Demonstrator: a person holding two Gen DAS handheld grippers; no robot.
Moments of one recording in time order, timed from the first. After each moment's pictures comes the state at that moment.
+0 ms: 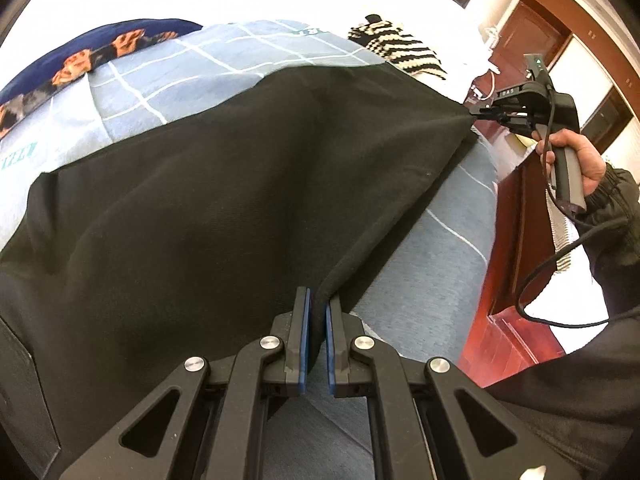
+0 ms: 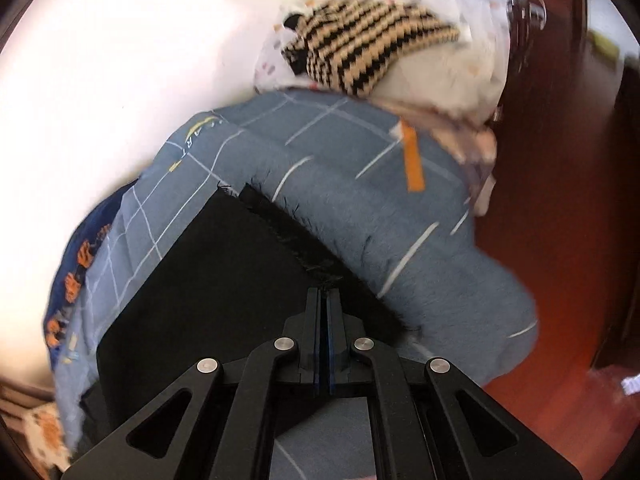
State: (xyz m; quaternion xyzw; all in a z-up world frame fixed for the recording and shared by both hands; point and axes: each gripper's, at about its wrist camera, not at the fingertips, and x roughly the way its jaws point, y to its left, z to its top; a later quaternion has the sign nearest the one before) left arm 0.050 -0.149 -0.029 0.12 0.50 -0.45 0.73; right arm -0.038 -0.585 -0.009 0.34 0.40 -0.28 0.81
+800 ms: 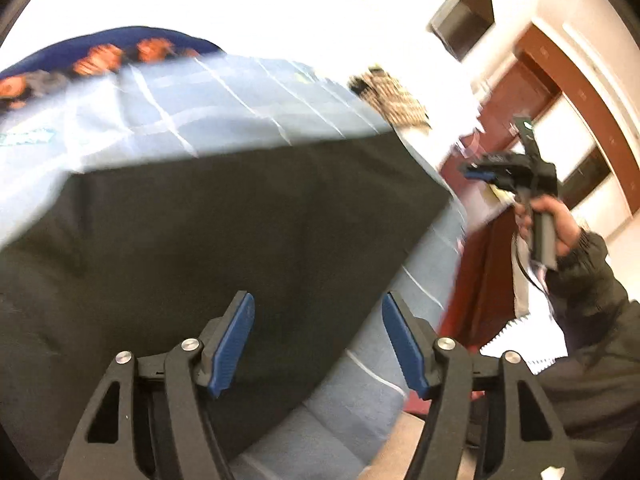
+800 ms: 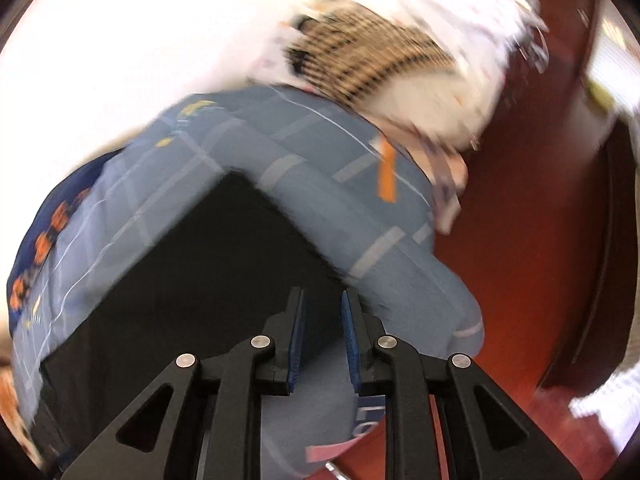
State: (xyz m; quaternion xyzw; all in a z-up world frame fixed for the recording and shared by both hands) left arm 0.084 -0.098 0.011 0.00 0.47 -0.45 0.76; right arm -0.032 -0.556 0.023 0.25 0.44 -0.29 0.81
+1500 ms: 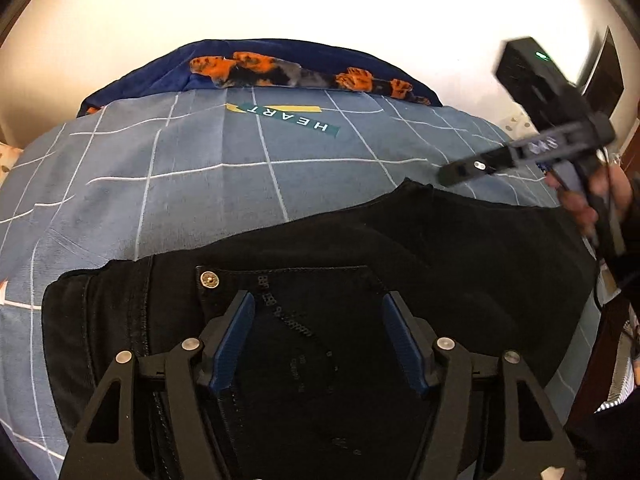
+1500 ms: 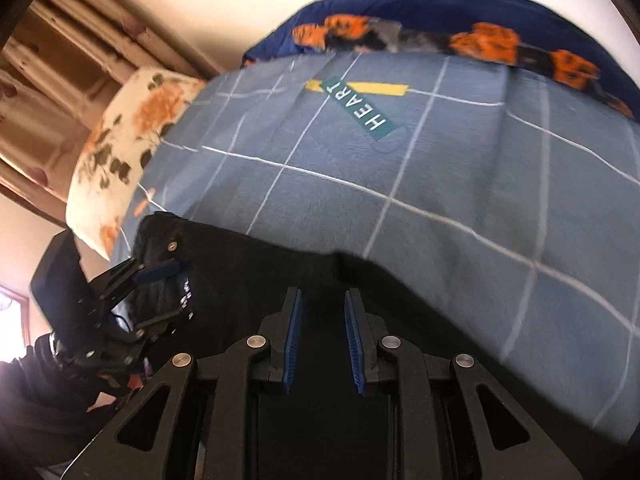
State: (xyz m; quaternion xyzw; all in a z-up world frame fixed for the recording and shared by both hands) left arm 0.142 0.070 -0.013 0.00 0.45 -0.21 0.87; right arm 0.249 -0.166 -0.017 0.04 0.57 0.32 0.76
